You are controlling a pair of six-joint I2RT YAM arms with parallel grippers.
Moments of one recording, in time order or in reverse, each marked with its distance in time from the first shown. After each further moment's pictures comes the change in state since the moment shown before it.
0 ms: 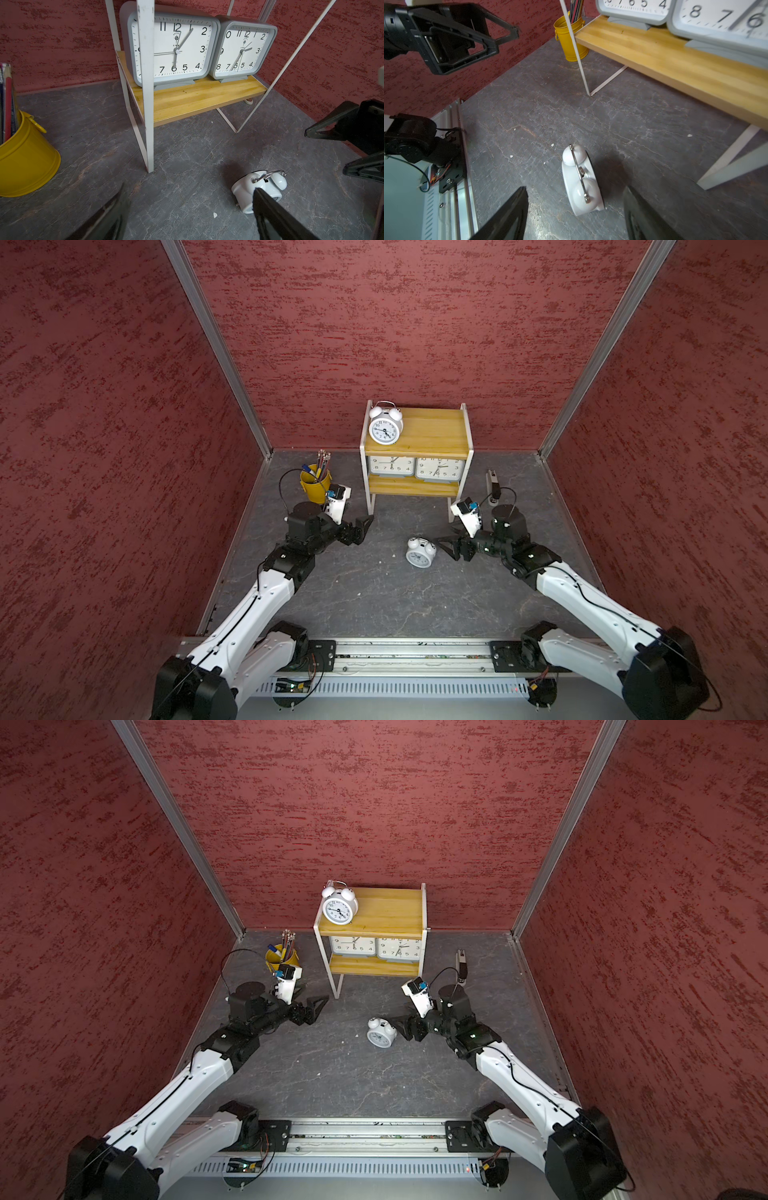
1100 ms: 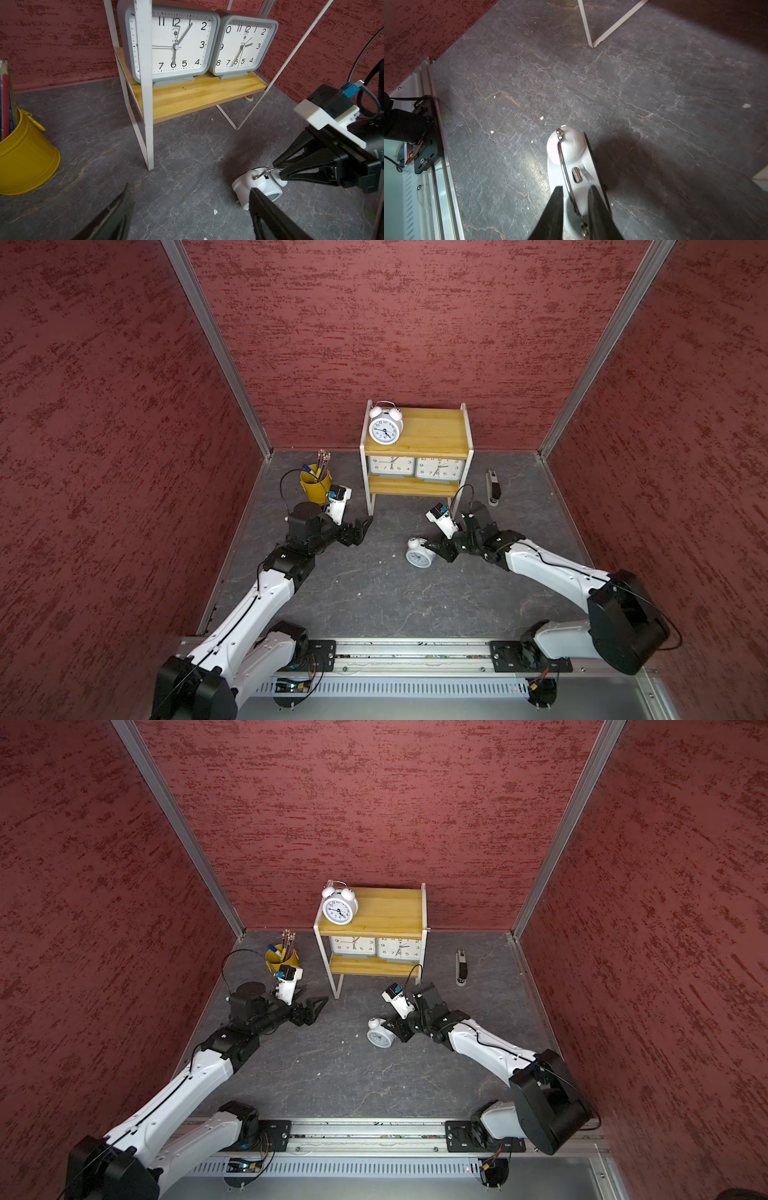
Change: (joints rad) left arm -0.001 0.000 0.000 -0.016 0.004 0.008; right arm 0.084 0.293 0.111 -0.070 0.090 -0.053
